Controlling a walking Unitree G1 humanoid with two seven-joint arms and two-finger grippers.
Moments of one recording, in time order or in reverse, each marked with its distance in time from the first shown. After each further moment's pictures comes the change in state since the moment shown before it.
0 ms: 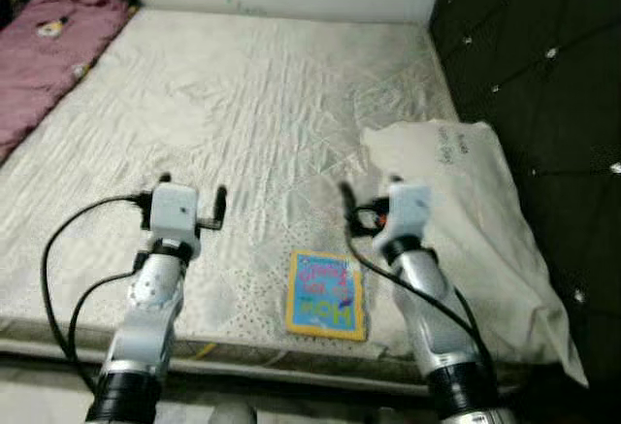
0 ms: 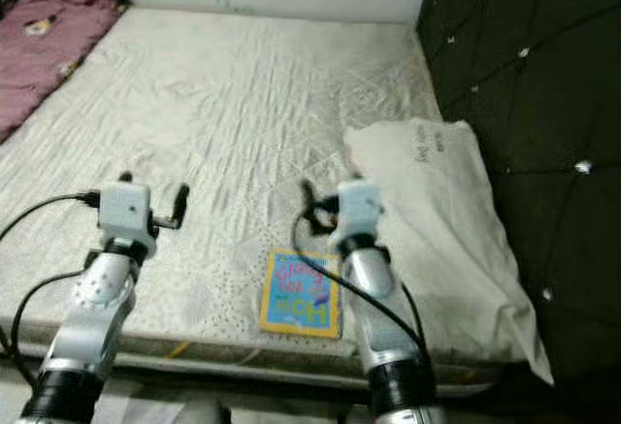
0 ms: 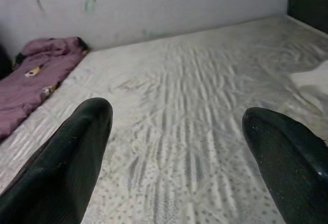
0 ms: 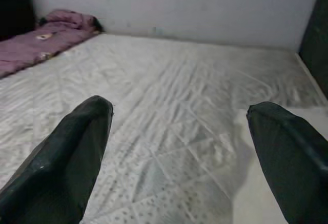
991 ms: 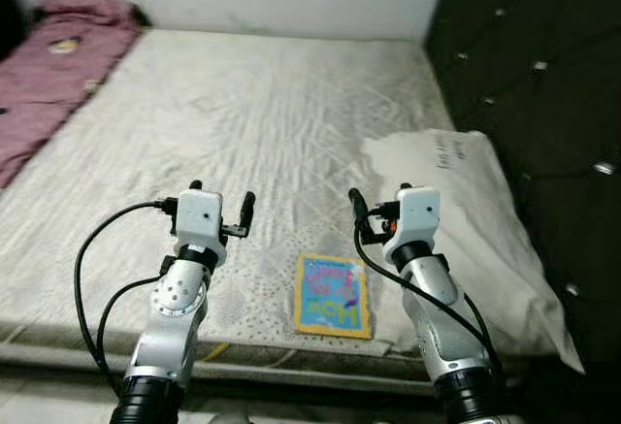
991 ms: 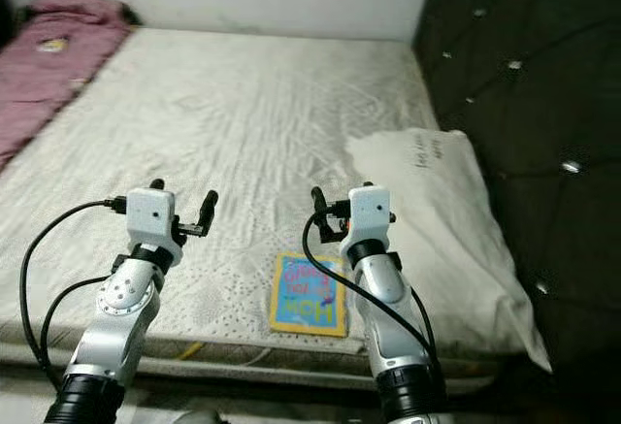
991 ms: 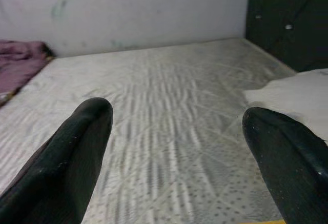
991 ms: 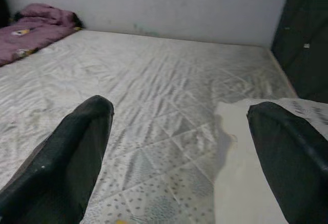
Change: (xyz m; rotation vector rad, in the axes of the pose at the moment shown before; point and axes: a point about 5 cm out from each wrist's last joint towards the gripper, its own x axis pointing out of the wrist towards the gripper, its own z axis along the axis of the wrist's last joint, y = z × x) left arm 0.001 -0.021 0.003 -0.086 -0.006 -0.056; right arm -0.007 -0.011 -0.010 0.000 0.059 -0.052
